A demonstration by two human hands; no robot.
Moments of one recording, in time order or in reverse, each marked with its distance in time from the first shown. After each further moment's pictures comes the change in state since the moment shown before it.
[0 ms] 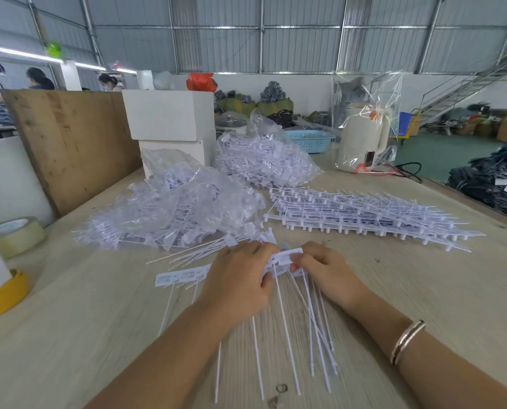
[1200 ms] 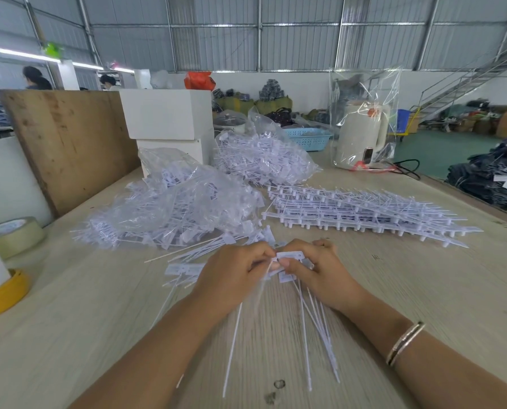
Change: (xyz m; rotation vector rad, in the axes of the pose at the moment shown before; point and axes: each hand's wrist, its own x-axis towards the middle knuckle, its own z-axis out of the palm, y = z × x) left_hand 0.002 -0.009 -0.003 -0.438 -0.040 -0.072; right_hand 0.000 0.007 0.004 -0.134 -0.019 -0.400
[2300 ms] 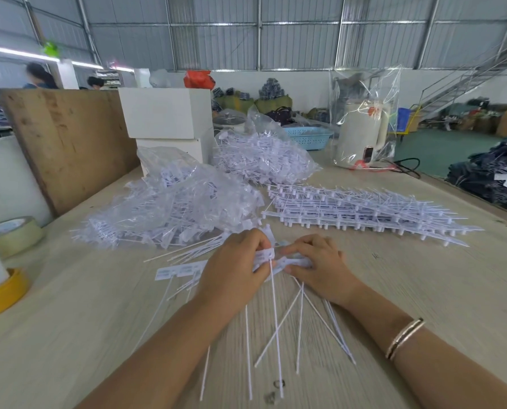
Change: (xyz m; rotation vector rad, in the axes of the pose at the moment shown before) left_hand -0.003 0.009 0.004 0.169 0.165 0.031; right_hand 0.004 0.012 0.000 -0.320 -0.097 0.326
